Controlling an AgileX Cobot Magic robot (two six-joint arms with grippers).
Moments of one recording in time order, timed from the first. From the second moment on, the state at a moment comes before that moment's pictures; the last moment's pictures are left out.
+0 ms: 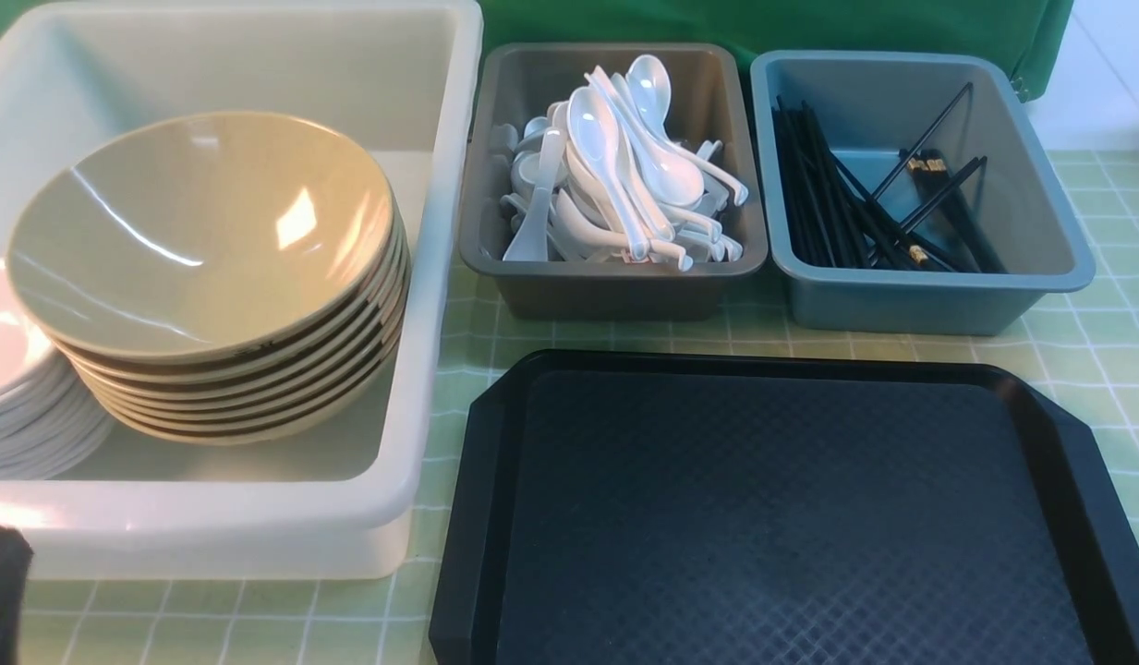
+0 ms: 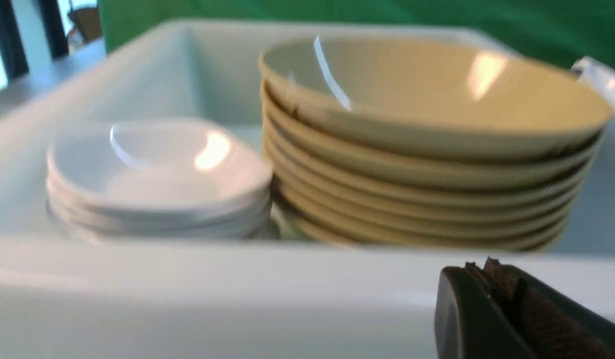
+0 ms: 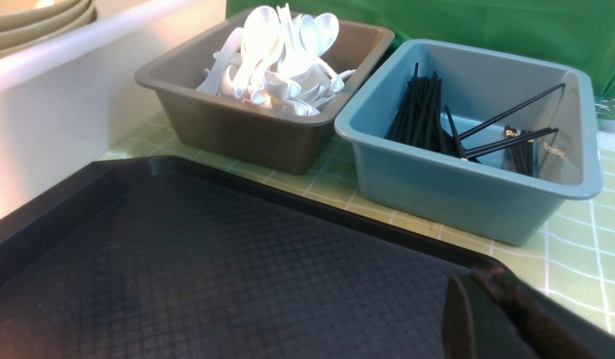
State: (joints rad) right arm 0.10 0.12 -0.23 0.42 0.31 -0.44; left arm -0.01 -0.02 0.01 0.03 0.24 -0.03
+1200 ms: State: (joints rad) right arm 0.03 0.11 -0.23 0.42 0.31 -0.44; left arm -0.01 -0.02 0.02 0.01 0.34 -0.07
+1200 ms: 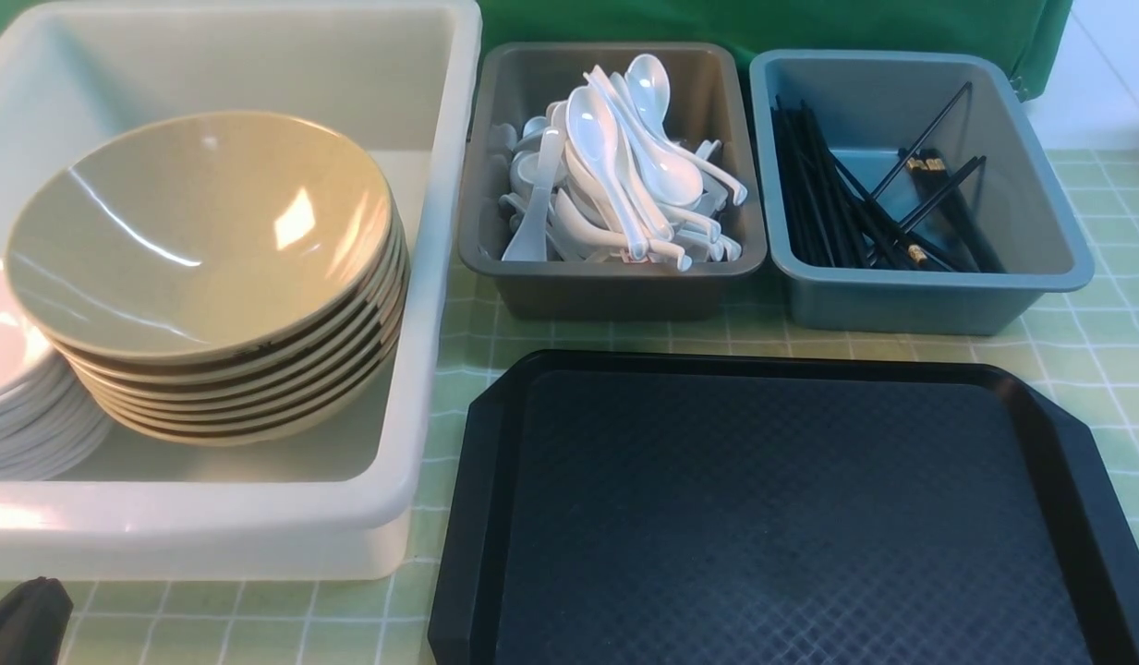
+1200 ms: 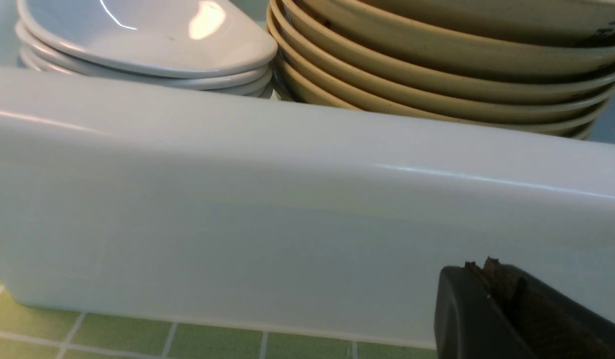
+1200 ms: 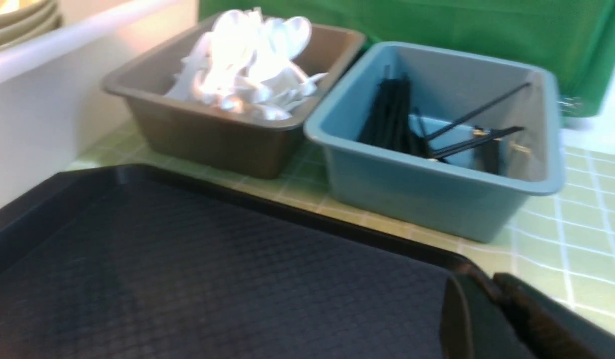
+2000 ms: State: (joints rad) right arm -0.04 -0.01 -0.01 -0.06 0.35 -0.08; left arm -0.01 -0.02 0.02 0.01 0.34 -0.07
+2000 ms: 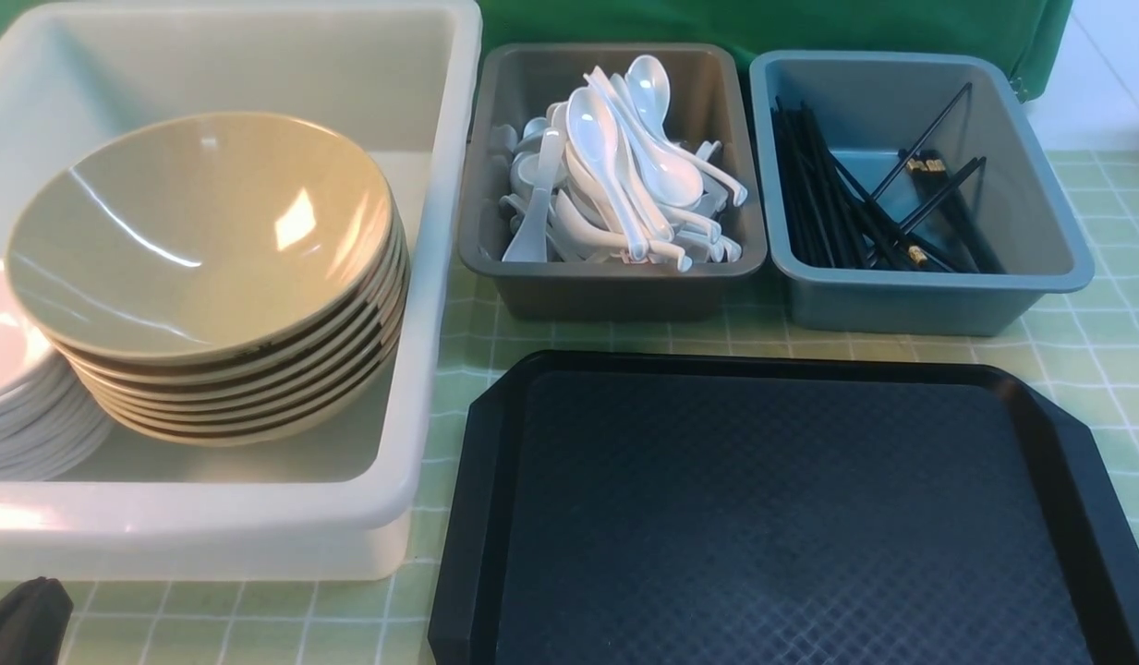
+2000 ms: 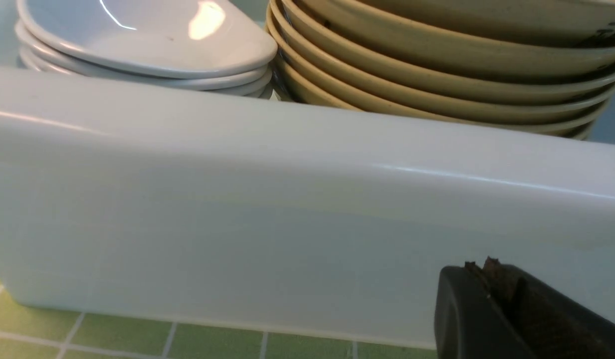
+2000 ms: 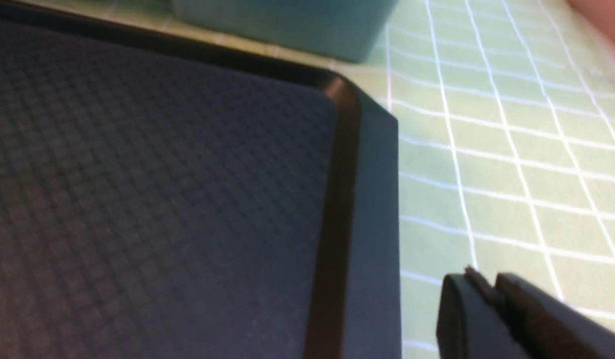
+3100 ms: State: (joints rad) right arm -0.04 -0.01 0.01 -0.05 0.27 -0.10; left arm -0.01 -0.02 0.02 0.01 0.34 -0.07
